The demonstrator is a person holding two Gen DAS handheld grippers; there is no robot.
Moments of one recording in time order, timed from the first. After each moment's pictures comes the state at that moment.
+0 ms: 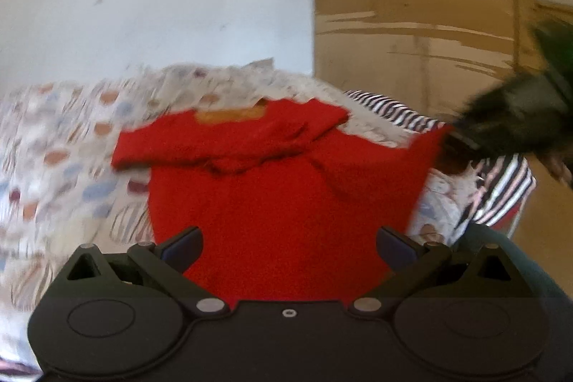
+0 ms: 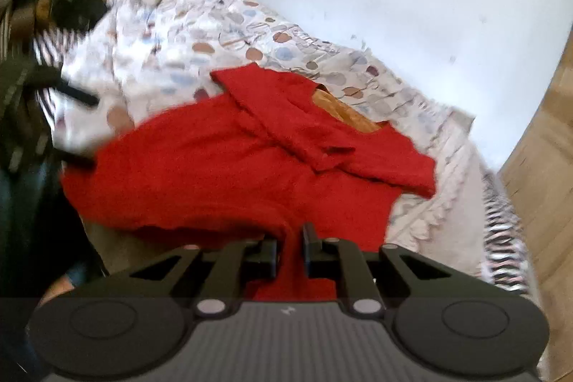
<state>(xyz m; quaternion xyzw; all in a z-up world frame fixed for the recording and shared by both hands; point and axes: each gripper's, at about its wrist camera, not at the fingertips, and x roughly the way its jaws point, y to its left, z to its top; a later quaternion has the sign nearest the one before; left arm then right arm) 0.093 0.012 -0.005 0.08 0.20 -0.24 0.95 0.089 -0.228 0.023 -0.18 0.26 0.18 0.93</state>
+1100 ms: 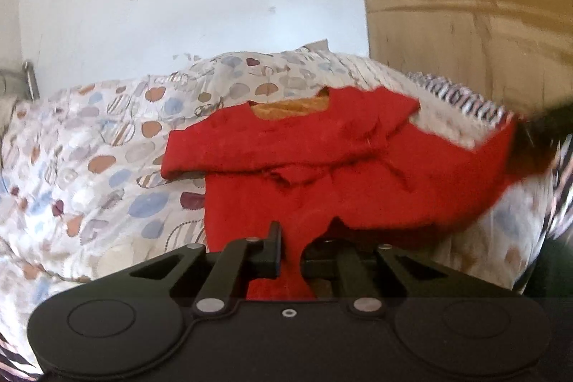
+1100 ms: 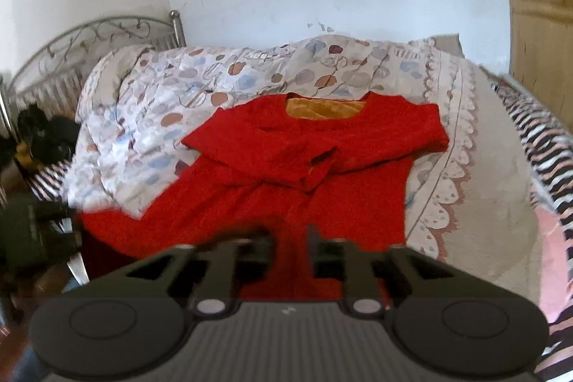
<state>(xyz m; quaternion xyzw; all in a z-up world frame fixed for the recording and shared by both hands) 0.163 0.011 0.013 0.09 0.24 -0.14 0.96 0.144 -0.277 0.023 0.01 0.27 0.17 0.95</state>
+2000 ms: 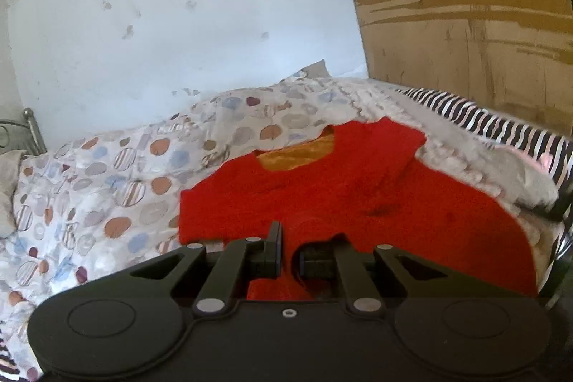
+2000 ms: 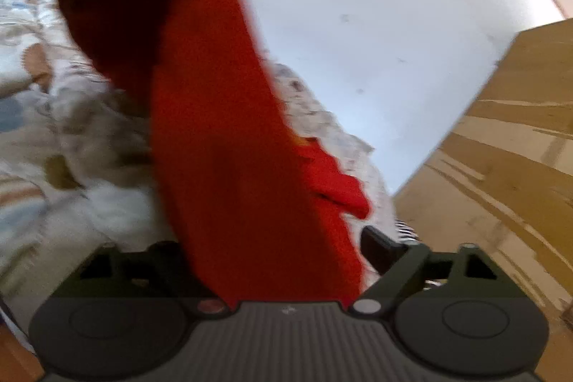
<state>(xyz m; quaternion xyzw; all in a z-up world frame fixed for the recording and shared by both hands) 0.176 -0.009 0.070 0.16 0.20 -0.13 0.96 0.098 -0.136 -0.080 -0.32 0.13 -0.06 0.94</state>
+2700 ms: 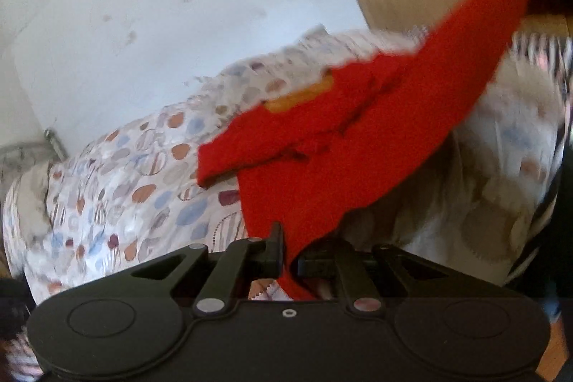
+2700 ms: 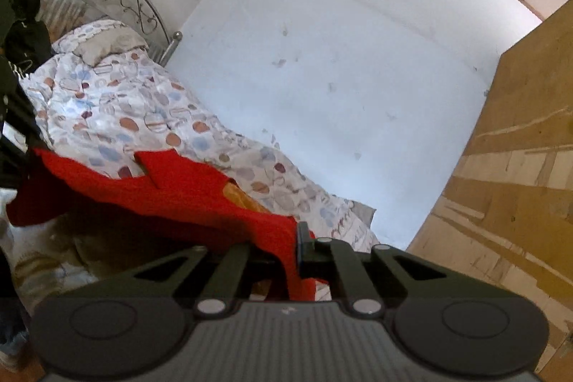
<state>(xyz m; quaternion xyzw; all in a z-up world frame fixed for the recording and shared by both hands) 0.098 -0.001 0.005 0.23 0.20 -0.09 0.95 0.035 -0.206 0.018 -0.25 0.03 0.04 0.97</state>
